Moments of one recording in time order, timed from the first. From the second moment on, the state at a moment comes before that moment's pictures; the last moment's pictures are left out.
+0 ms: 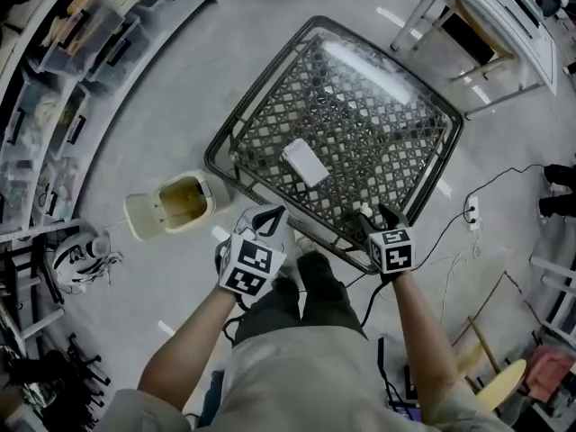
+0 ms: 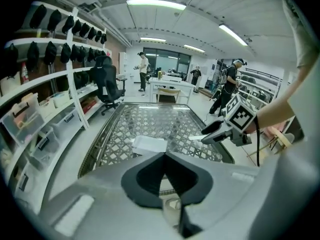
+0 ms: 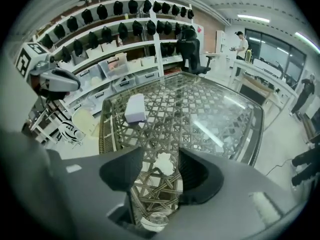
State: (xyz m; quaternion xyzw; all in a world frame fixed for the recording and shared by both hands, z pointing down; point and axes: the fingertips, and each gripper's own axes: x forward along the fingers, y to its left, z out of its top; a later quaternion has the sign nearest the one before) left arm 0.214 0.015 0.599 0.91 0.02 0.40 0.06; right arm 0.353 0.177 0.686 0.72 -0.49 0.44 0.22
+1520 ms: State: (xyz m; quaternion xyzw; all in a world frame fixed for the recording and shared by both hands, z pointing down) left arm -0.007 -0.149 0.564 0.88 -0.28 0.36 0.09; right arm 0.203 -0.110 0.540 0.59 -0.73 0.26 0.24
